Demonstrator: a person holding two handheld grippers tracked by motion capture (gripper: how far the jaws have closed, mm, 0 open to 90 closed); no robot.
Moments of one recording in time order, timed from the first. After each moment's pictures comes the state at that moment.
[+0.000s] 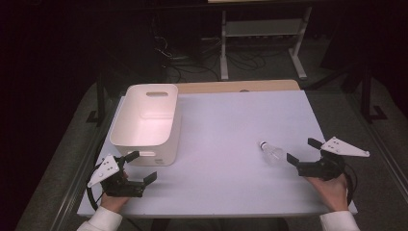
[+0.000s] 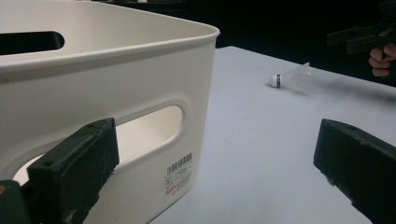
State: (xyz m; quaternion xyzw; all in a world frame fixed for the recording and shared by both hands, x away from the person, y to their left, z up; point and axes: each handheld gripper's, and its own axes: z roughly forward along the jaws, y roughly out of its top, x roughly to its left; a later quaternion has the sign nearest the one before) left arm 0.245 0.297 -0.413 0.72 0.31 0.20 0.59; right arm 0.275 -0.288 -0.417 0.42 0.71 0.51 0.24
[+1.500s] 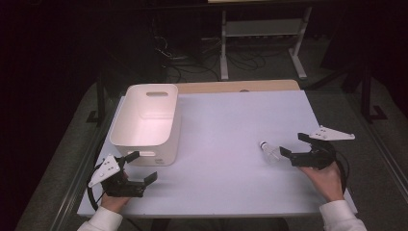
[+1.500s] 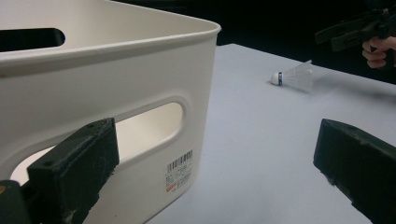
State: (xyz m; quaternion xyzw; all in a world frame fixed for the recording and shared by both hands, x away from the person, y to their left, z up) left arm 0.244 0.297 -0.414 0.72 0.31 0.20 0.58; right arm 0.305 -0.273 -0.403 0.42 0.75 0.47 0.20
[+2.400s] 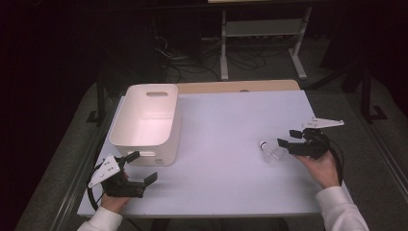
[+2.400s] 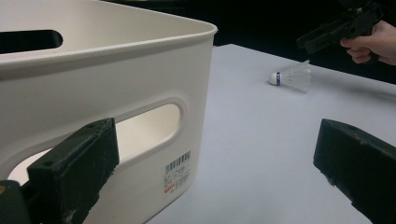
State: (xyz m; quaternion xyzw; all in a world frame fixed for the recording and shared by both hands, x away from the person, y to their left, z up) left arm 0.244 0.297 -0.413 0.73 0.31 0.20 0.58; right arm 0.336 -0.270 -0.403 0.44 0.78 0.42 0.17
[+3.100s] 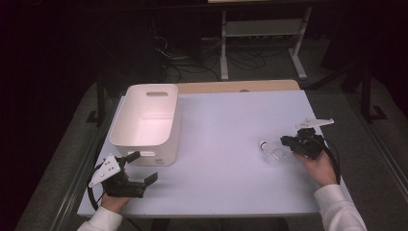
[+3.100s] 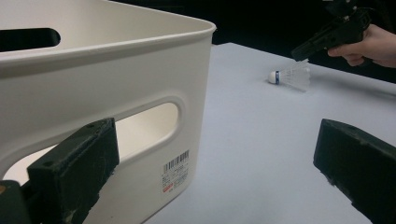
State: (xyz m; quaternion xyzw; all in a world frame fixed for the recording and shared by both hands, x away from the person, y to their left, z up) left arm 0.244 0.296 -0.413 0.73 0.31 0.20 0.58; right arm 0.346 -0.264 -0.416 0.45 0.80 0.37 0.17
